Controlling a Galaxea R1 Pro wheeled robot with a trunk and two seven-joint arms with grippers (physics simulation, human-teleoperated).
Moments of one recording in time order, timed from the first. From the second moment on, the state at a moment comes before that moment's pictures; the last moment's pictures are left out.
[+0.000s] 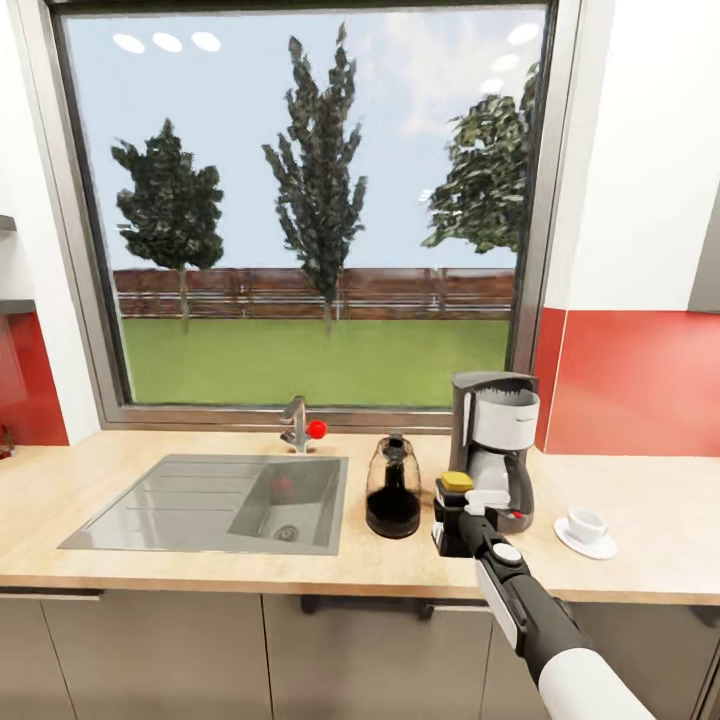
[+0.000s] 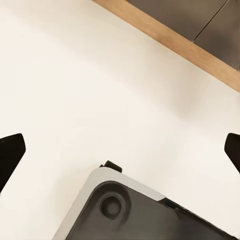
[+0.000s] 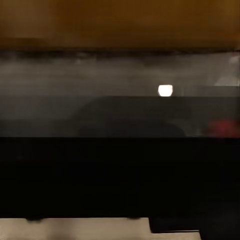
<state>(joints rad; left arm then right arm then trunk) 0.05 0.07 -0.13 -0.11 0.70 -0.43 -0.06 -0.56 0.01 0.08 -0.78 -0.09 0.07 -0.06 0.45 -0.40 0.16</state>
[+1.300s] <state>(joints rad) 0.05 0.17 -0.12 -0.01 0.85 -0.42 -0.07 -0.57 -0.01 0.07 -0.71 -0.09 -0.03 -0.07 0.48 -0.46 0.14</state>
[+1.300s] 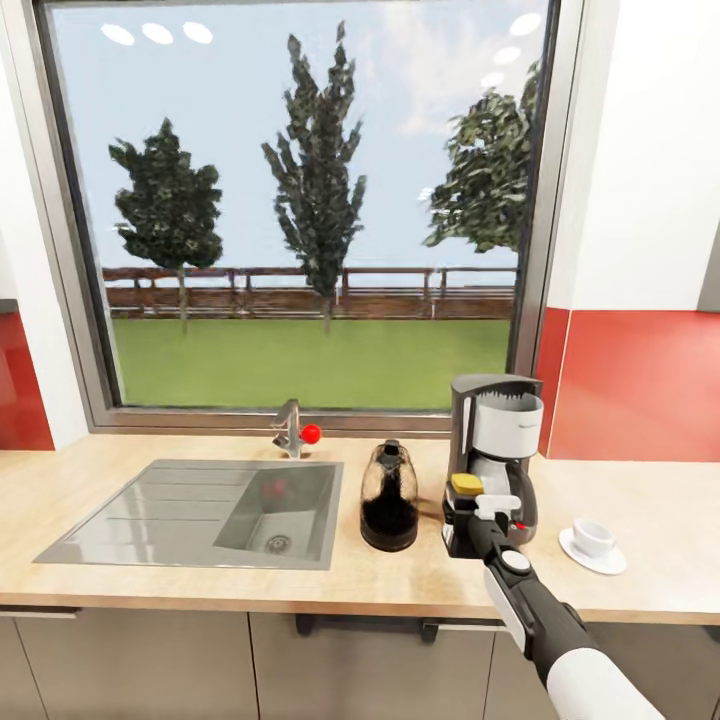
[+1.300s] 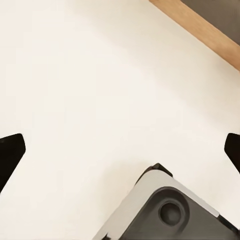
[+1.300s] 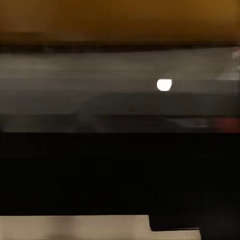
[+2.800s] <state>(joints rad) 0.05 0.24 -0.12 -0.01 1.01 -0.31 -0.08 -0.59 0.02 0.07 -0.62 -0.09 -0.10 -0.14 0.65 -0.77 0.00</state>
